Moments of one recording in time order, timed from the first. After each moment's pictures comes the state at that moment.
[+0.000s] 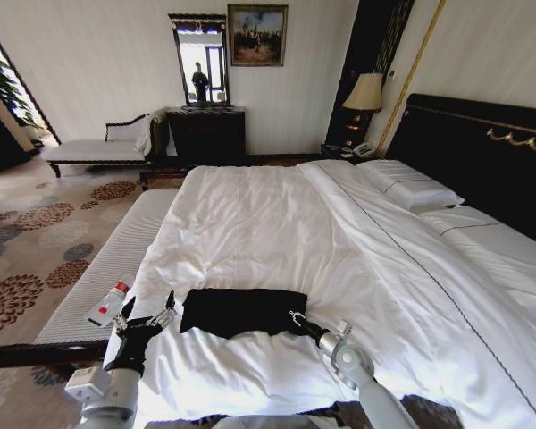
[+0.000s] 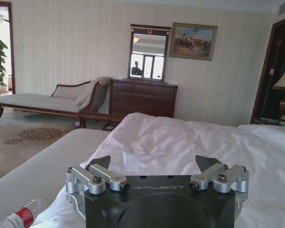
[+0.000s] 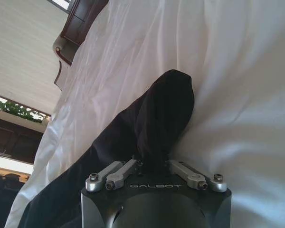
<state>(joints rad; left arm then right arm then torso) 2.01 -1.16 -0.64 -2.50 -0.47 0.03 -0.37 -1.33 1.24 0.36 1.63 1.23 -0.39 -0.05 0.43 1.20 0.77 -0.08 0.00</state>
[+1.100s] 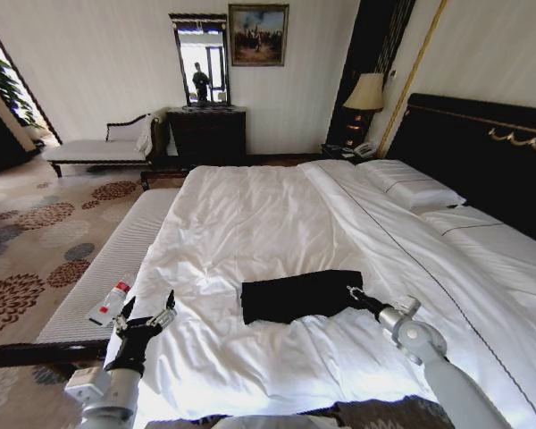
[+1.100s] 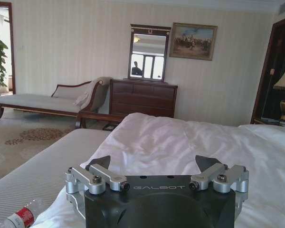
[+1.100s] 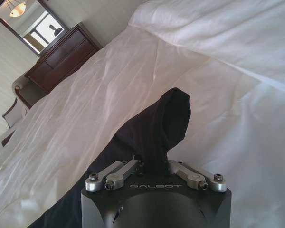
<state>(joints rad) 2.01 -1.16 -0.64 -2.50 -0.47 0.03 -0.37 -1.30 0.92 0.65 1.56 1.28 -0.38 -0.06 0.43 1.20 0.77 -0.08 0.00</state>
